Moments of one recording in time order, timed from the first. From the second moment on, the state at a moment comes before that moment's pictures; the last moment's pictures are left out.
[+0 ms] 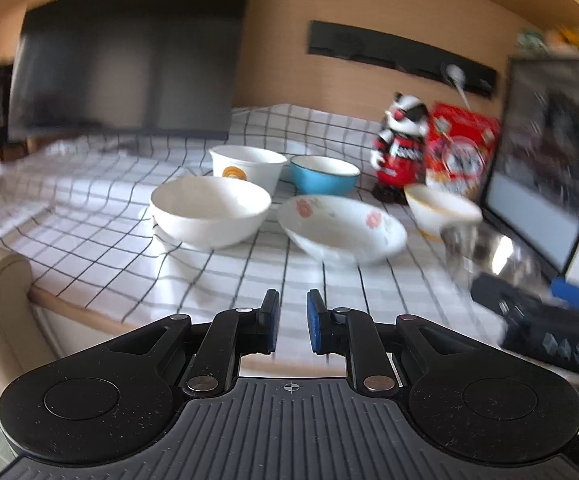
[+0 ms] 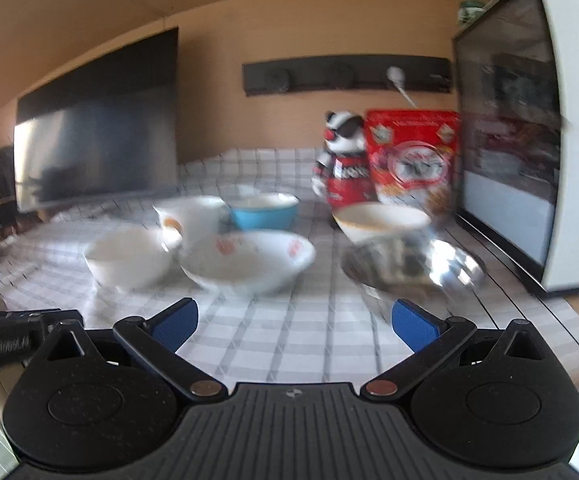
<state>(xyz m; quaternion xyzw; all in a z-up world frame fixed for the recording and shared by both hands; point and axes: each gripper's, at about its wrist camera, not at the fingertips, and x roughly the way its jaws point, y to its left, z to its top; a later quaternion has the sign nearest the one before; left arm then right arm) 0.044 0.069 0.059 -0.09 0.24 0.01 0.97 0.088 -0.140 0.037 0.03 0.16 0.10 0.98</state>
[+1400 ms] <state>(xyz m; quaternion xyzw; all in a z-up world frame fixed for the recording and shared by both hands) 0.268 0.294 0.029 -0.43 0.44 0.12 0.78 0.474 0.045 0.042 0.04 0.55 0.38 0.74</state>
